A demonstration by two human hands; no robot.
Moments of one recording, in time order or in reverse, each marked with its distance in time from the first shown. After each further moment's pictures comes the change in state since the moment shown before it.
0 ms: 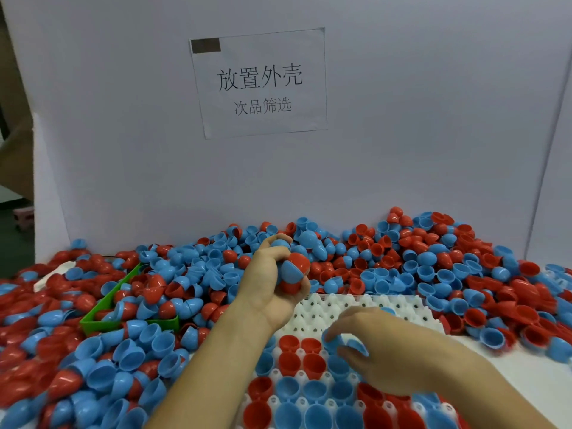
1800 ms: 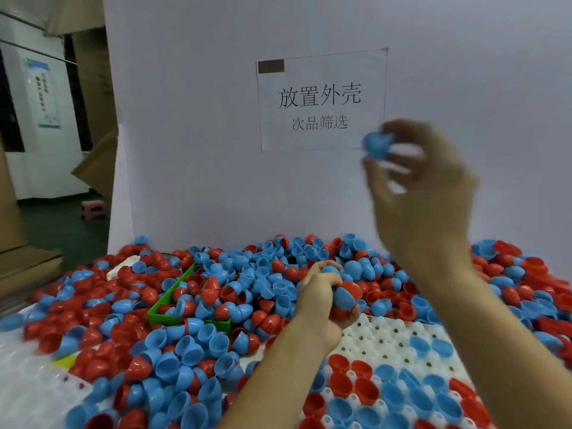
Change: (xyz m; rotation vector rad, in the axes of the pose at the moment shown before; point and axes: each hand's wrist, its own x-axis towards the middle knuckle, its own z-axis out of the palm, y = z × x) left_hand 0.018 -0.008 -0.019 0.063 0.076 0.015; right_hand 0.052 -0.094 -0.102 0.549 1.234 -0.375
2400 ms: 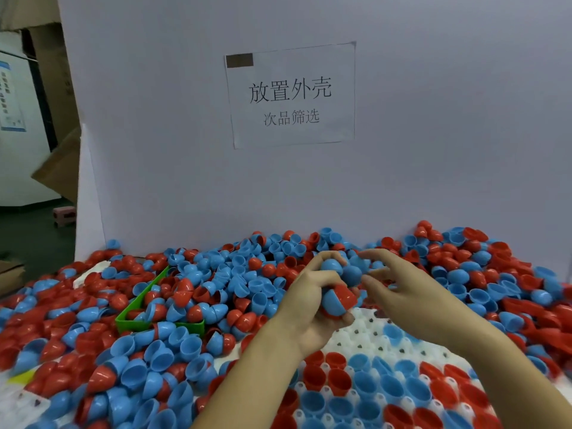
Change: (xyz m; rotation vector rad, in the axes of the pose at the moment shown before) left_hand -0.015 -0.004 0.012 0.149 -0.385 -0.009; right_hand -0.070 0.076 -0.057 -0.217 -0.678 0.564
